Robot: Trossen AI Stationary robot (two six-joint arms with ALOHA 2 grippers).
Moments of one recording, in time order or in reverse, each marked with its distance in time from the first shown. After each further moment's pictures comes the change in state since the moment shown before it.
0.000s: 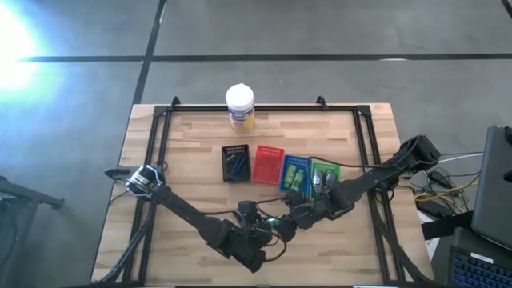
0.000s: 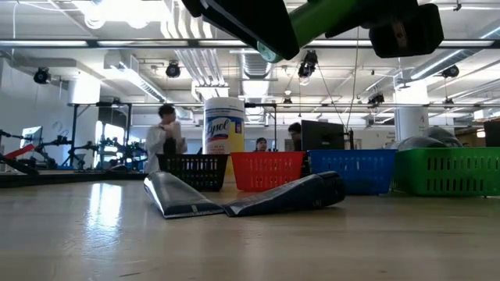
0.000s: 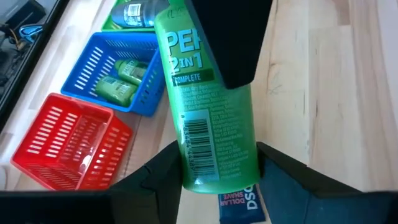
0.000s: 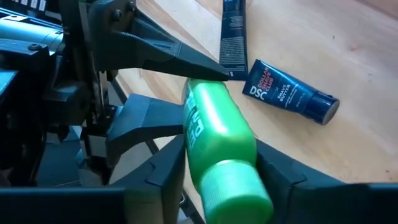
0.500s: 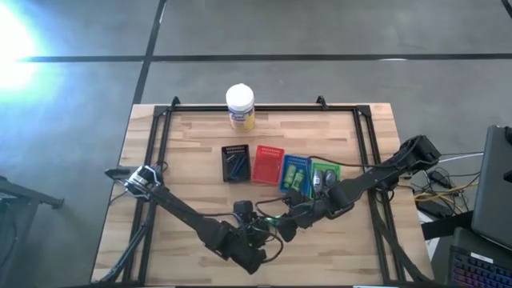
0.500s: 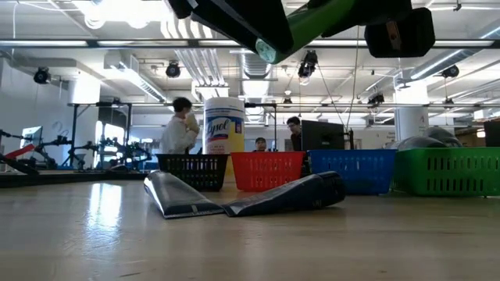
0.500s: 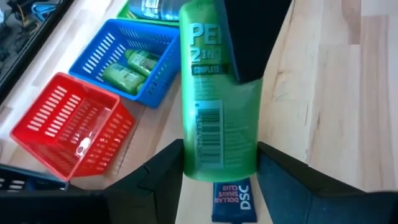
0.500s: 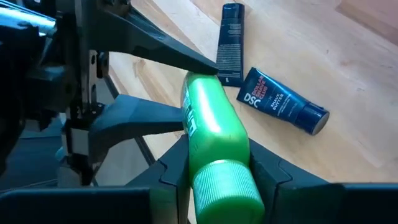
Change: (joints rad) left arm -0.026 -0.008 0.000 -0.067 -0.008 -0.176; right arm -0.004 -0.004 0.001 -0.033 0.009 -0.063
